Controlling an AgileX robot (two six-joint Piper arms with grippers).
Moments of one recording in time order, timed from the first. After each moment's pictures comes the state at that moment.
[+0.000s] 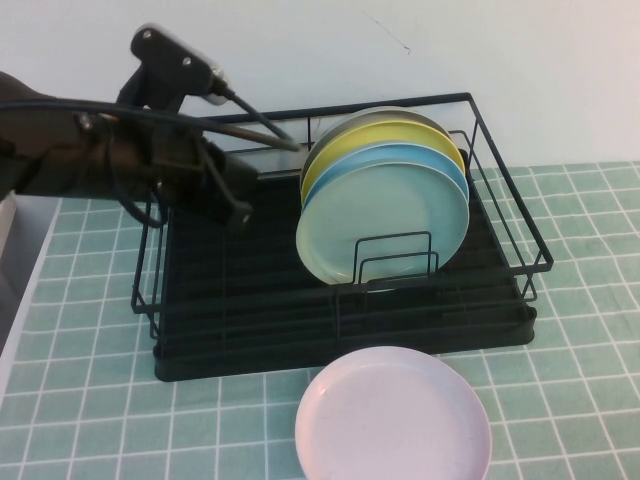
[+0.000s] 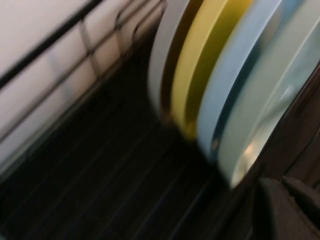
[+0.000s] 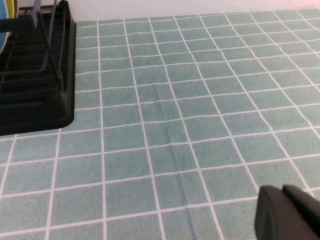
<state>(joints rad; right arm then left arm) -0.09 -0.01 0.01 0.01 0.45 0.00 -0.30 1.55 -1.24 -0.81 0.59 1.06</state>
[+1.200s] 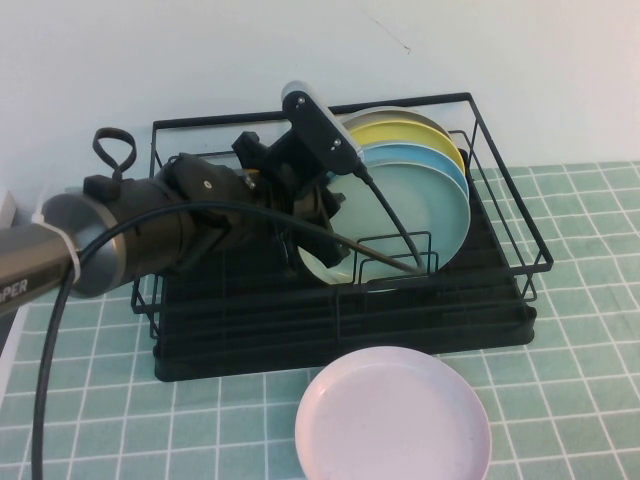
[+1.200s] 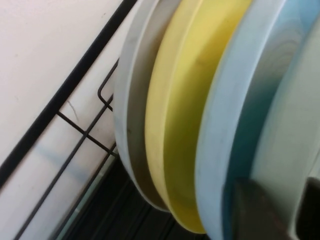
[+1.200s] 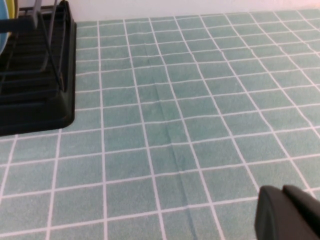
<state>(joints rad) -0.09 -0.01 0.01 0.01 0.45 0.00 -0.55 1.78 -1.24 -1.01 0.09 1.45</state>
